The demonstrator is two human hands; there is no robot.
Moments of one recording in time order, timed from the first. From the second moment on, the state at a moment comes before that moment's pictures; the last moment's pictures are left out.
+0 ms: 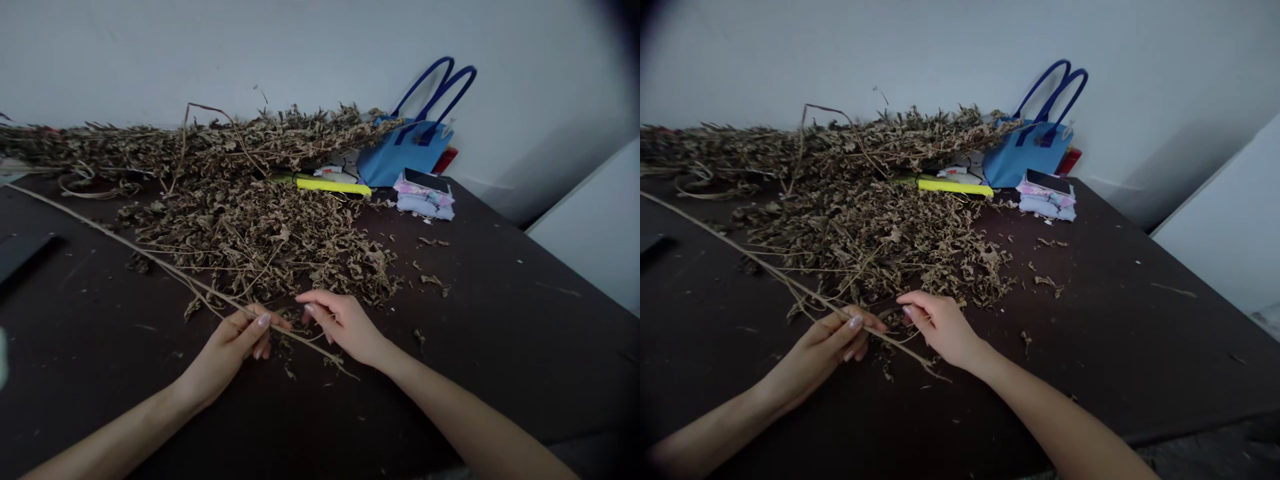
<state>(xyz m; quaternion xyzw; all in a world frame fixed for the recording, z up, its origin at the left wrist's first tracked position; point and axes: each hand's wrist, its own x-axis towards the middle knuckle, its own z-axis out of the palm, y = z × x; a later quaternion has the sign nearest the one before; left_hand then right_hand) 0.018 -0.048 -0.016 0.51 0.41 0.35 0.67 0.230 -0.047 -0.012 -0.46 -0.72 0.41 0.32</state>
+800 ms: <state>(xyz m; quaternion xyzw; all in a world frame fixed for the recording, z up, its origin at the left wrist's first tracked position) 0.018 -0.057 -0.023 0.55 0.39 0.33 0.66 0.215 -0.055 -0.031 -0.34 -0.61 0.66 0.28</state>
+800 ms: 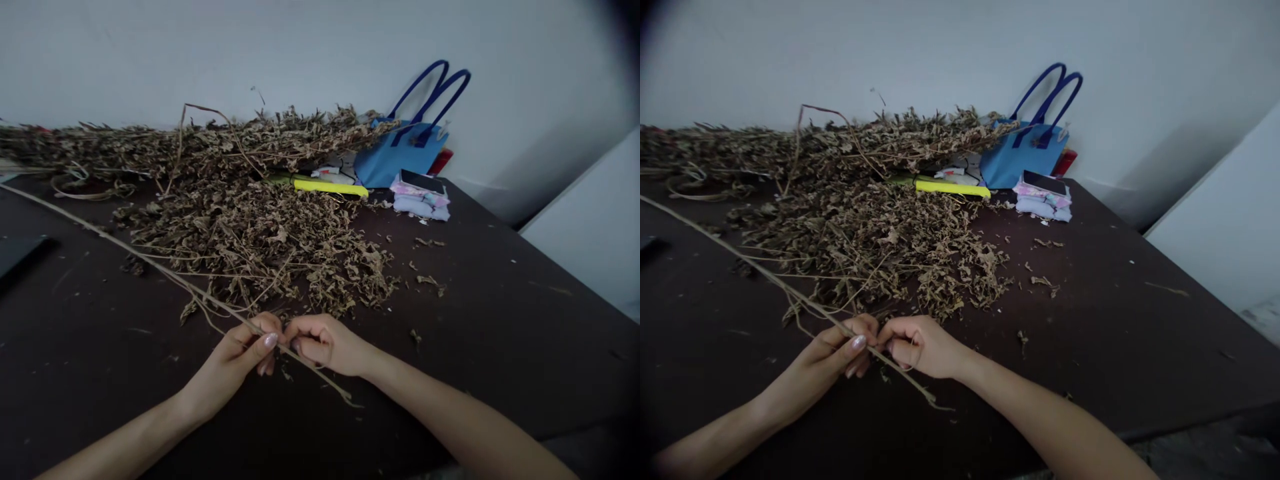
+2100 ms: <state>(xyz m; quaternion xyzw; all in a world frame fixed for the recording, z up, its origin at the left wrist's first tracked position) 0.031 -0.070 -0.027 0.56 0.36 0.32 0.67 0.213 -0.054 -0.010 -0.39 -0.68 0.53 0.33</state>
